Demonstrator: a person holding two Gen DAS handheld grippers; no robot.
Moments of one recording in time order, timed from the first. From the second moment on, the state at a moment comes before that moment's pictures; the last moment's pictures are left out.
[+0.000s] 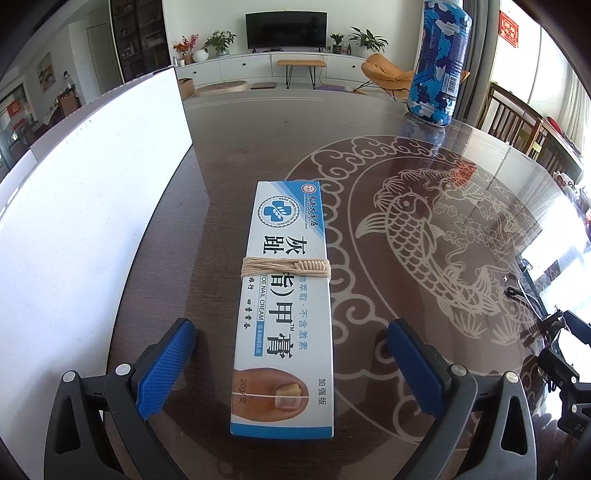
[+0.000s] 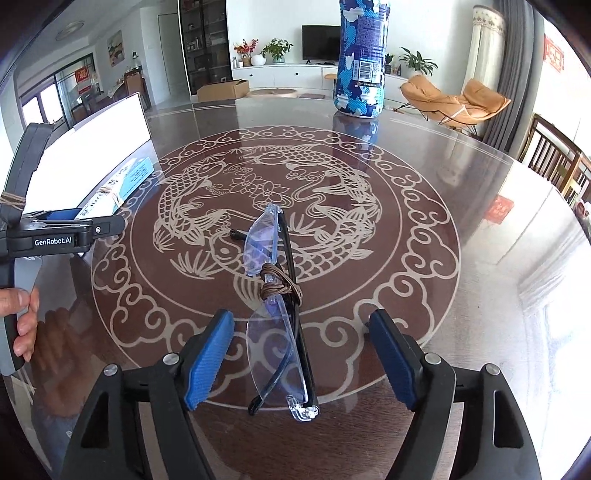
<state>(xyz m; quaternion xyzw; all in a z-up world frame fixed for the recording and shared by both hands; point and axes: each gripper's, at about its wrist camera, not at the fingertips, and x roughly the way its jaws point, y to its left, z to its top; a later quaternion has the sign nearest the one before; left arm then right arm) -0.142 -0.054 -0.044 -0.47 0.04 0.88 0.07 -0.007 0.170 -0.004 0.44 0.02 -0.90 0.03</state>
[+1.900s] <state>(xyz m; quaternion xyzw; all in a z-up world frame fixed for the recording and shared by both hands) -0.142 -0.053 -0.044 -0.47 0.04 0.88 0.07 -0.012 0.171 -0.005 0.44 0.02 -0.89 0.03</state>
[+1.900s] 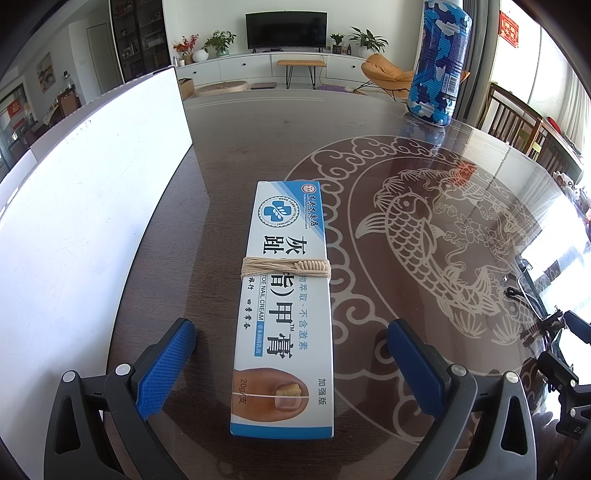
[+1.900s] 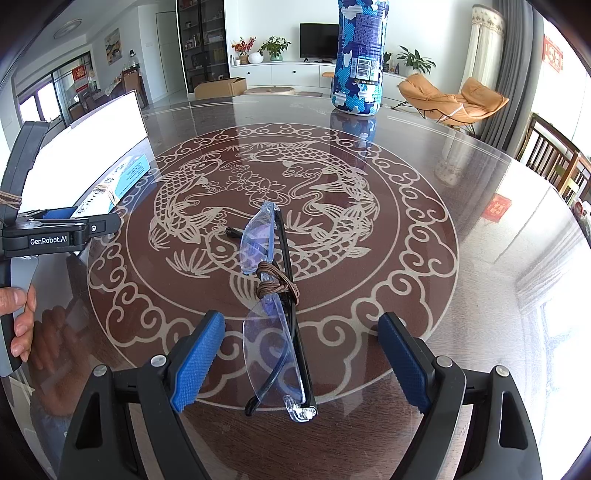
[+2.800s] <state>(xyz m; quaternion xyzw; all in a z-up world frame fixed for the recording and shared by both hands) -0.097 -0.023 -0.038 -0.45 0.06 0.88 0.13 -0.012 0.171 -0.005 0.45 0.02 -0.89 0.03</state>
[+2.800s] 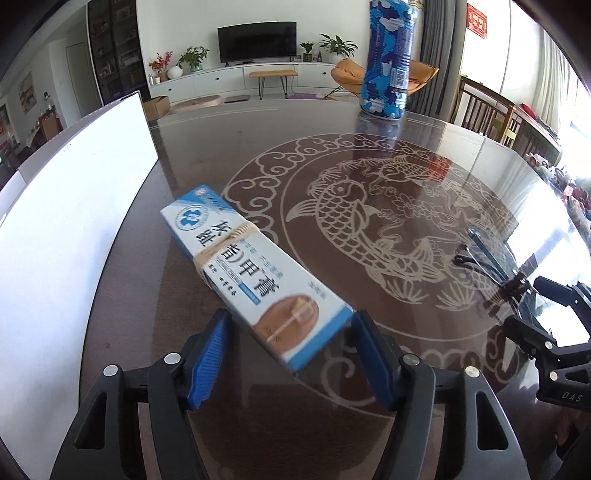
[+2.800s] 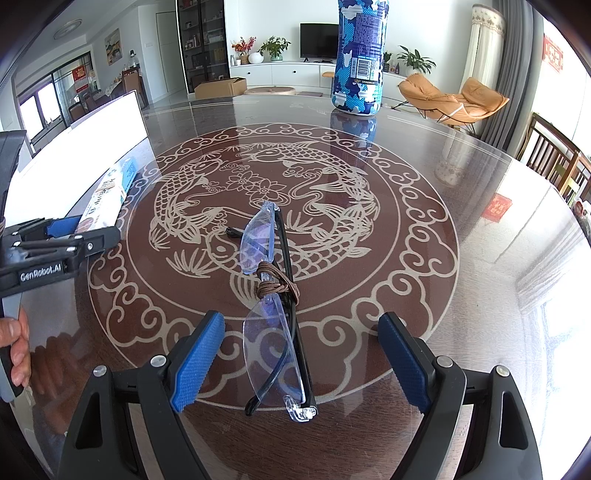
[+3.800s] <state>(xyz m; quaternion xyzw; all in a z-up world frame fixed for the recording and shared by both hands) -0.162 -0.025 -0.038 -0.50 0.01 0.87 0.02 -0.004 0.165 -0.009 0.45 0.05 -0.89 0.08</state>
